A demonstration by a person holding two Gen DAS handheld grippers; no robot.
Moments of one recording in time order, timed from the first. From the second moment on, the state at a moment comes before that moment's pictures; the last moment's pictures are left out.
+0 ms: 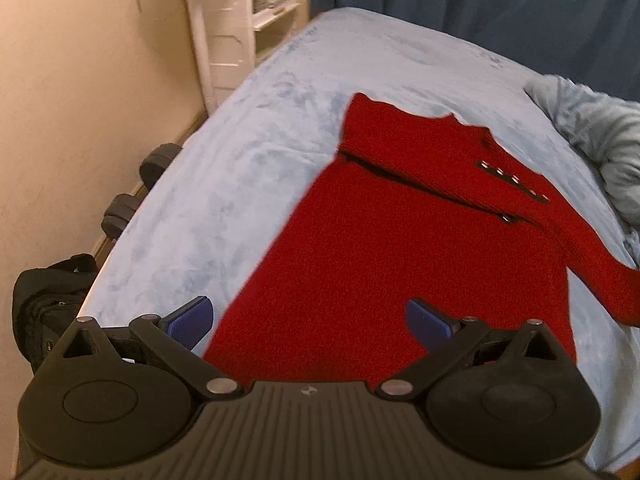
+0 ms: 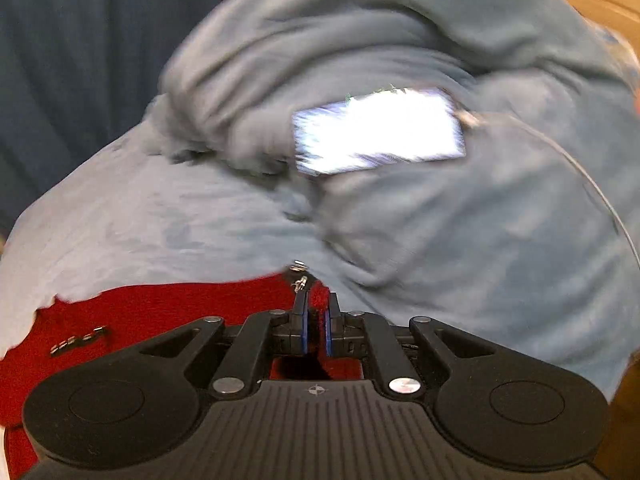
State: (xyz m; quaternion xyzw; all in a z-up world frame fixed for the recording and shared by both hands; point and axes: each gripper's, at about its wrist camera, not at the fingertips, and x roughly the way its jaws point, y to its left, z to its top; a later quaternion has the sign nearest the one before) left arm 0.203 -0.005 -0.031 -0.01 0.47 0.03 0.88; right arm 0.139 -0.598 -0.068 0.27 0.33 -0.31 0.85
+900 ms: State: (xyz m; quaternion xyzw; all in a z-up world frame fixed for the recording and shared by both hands) left arm 0.209 0.114 -0.077 -0.08 0.50 0.05 0.86; right arm 0.271 -0.199 -0.102 0.11 0.47 0.01 0.87
